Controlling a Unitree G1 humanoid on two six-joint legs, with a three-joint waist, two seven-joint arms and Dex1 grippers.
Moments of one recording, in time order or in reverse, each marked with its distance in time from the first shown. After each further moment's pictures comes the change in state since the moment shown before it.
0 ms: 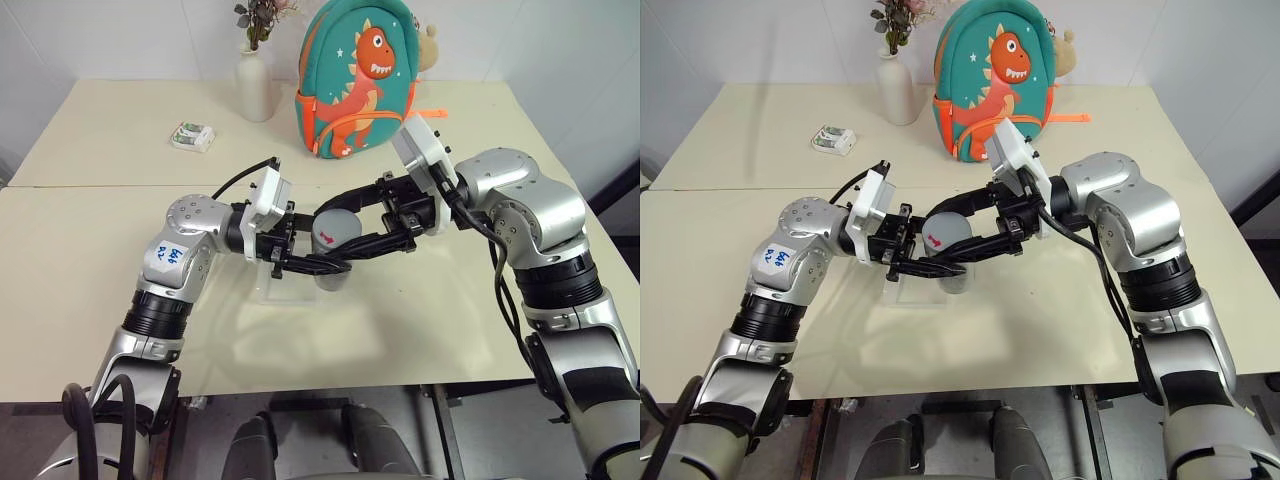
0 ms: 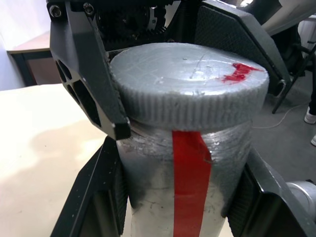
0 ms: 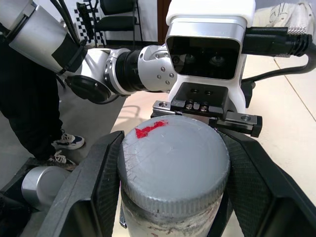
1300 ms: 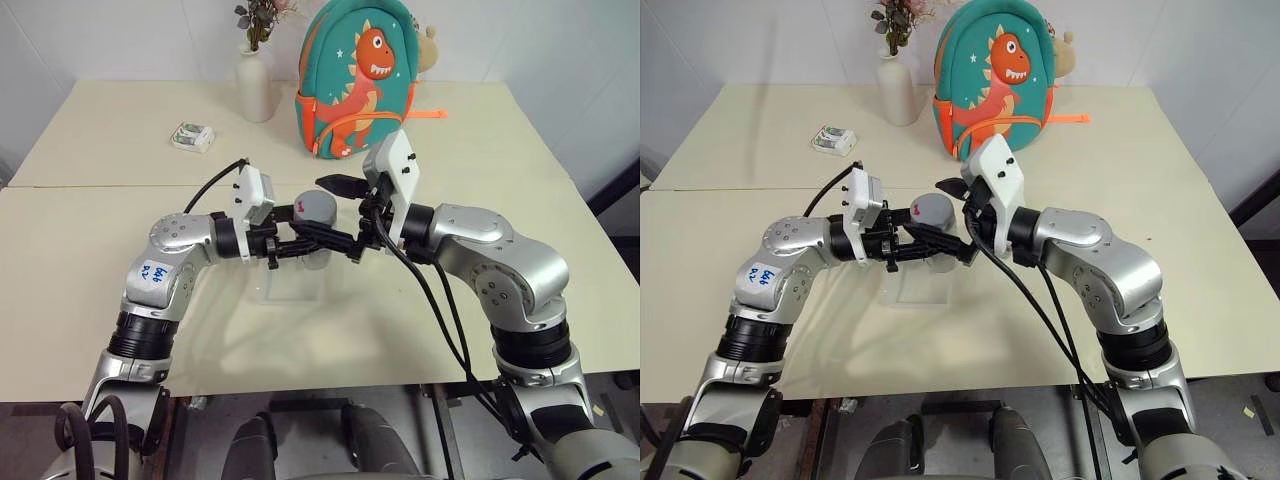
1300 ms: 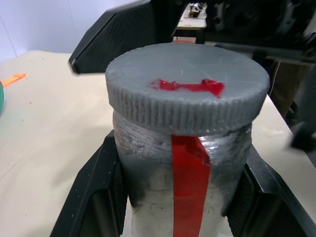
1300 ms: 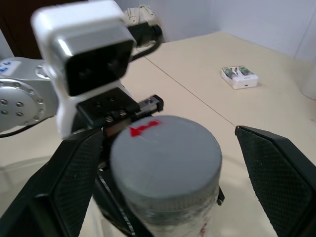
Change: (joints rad) left arm 0.119 0.034 0.064 -0.113 0.040 0.079 0.334; right arm 0.237 0.178 -0.086 -0.395 -0.002 0.278 -0.813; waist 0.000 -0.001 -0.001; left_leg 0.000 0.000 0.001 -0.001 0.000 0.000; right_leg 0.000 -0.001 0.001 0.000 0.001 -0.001
